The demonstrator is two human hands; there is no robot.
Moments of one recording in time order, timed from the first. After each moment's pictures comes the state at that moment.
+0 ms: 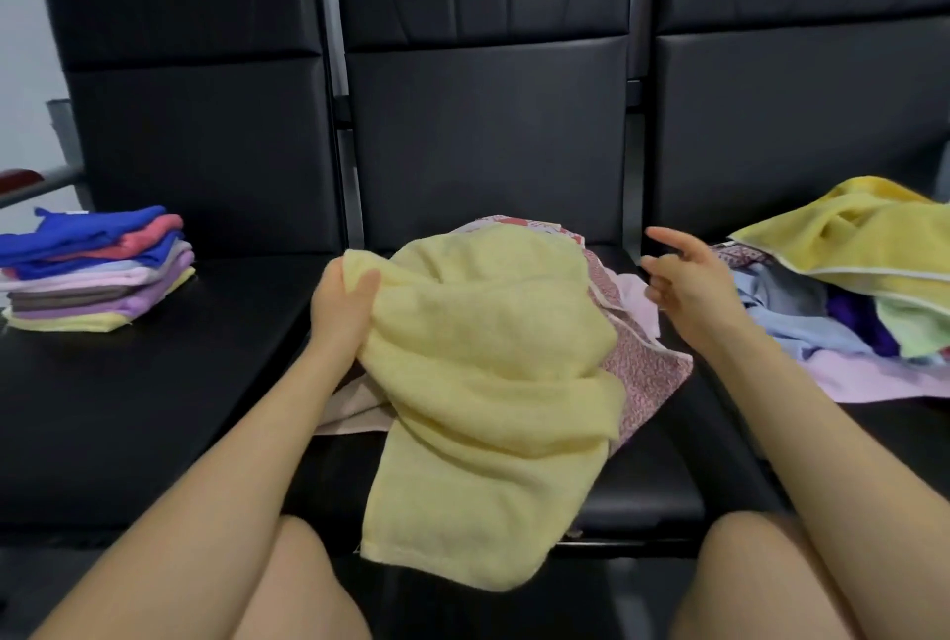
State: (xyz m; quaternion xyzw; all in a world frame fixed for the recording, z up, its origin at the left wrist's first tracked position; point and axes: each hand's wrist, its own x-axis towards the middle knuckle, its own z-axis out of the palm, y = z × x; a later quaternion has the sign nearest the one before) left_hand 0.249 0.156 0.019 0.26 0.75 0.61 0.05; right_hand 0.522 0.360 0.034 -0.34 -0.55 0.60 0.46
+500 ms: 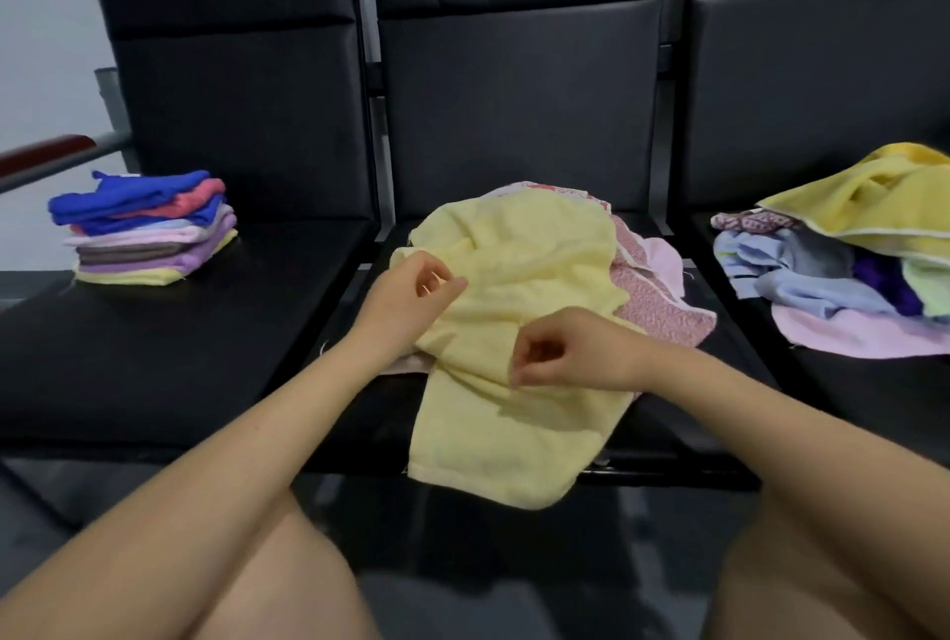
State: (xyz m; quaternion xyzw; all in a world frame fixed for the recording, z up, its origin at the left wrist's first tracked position) left_hand 0.300 0.104 0.020 0.44 0.78 0.44 0.07; right_hand 0.491 0.223 0.020 -0.11 -0.93 0.33 0.06
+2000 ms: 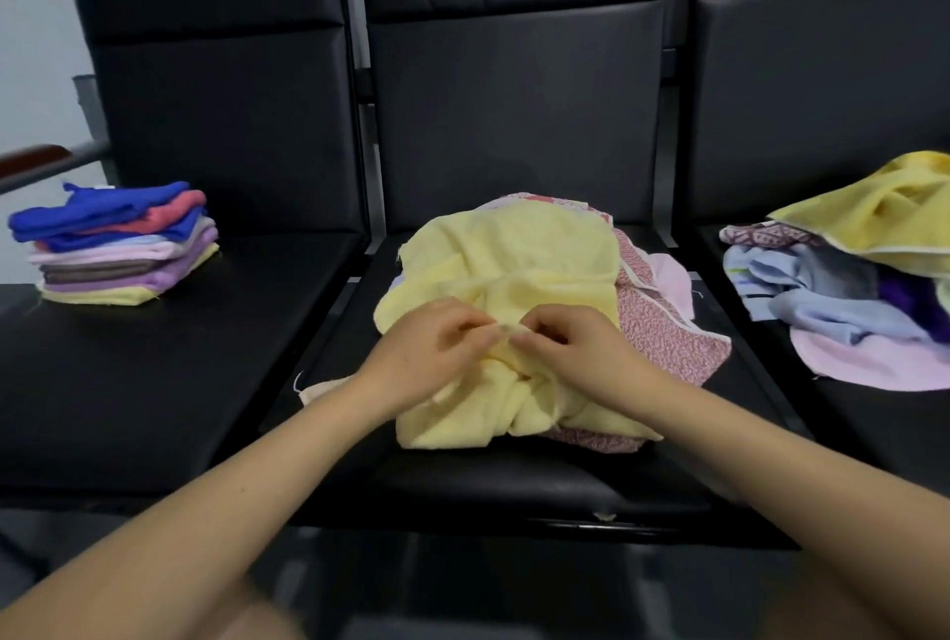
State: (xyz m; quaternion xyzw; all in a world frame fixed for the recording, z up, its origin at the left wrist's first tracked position) left_hand 0.316 0.118 0.010 0.58 0.73 0.36 0.09; right_hand 0.472 0.234 0.016 -0.21 -0.87 0.38 0.22
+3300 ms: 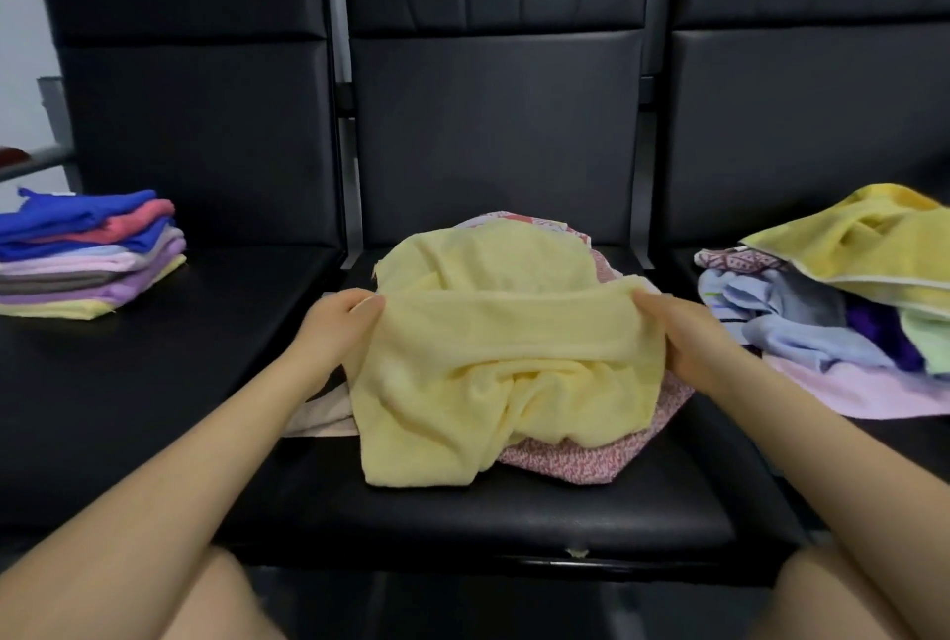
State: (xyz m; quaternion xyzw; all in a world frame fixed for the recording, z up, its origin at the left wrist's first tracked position) left_hand 0.245 0.138 0.007 0.33 0.80 0.48 0.15; right_hand 0.512 0.342 0.012 -0.44 -0.53 0.65 0.33
